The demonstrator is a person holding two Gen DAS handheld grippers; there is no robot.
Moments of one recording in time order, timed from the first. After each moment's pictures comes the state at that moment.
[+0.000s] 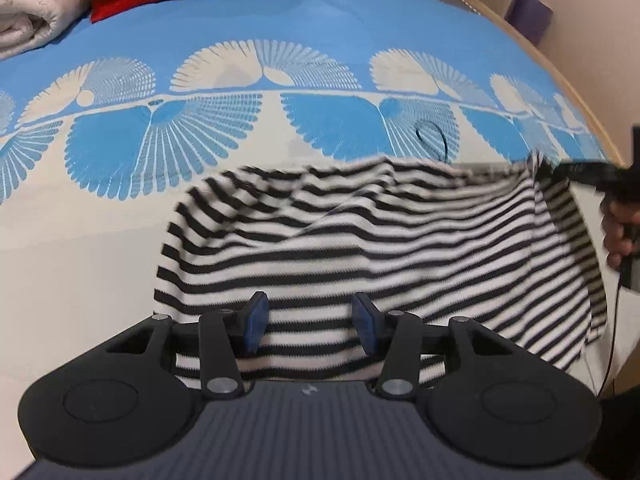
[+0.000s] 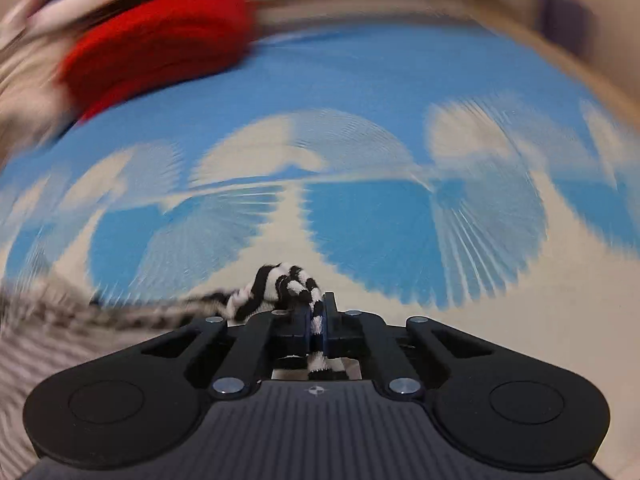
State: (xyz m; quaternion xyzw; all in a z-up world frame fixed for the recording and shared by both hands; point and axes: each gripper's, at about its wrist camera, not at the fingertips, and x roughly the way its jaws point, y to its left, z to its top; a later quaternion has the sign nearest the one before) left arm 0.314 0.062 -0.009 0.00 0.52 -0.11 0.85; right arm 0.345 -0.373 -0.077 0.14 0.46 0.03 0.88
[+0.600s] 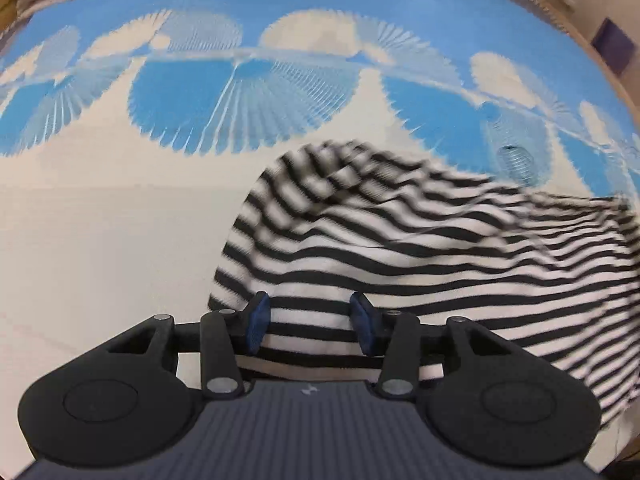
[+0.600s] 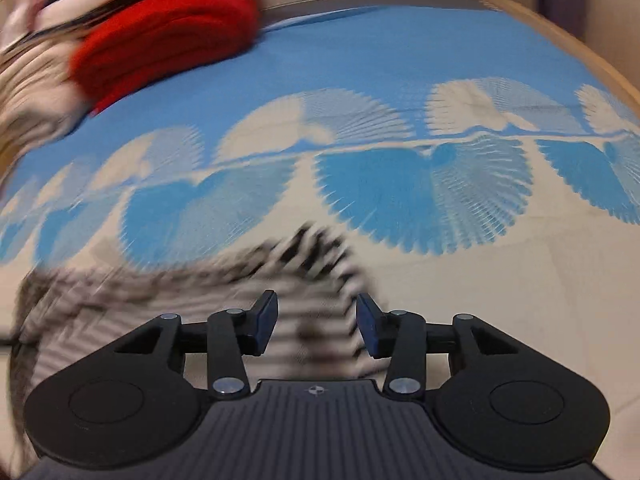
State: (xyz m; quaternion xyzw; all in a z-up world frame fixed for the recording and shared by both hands) left arm 0.331 0.086 -0.034 -0.03 0.54 -0.01 0.84; right arm 0.292 -0.370 -0.033 0.11 0.49 0.10 0.86
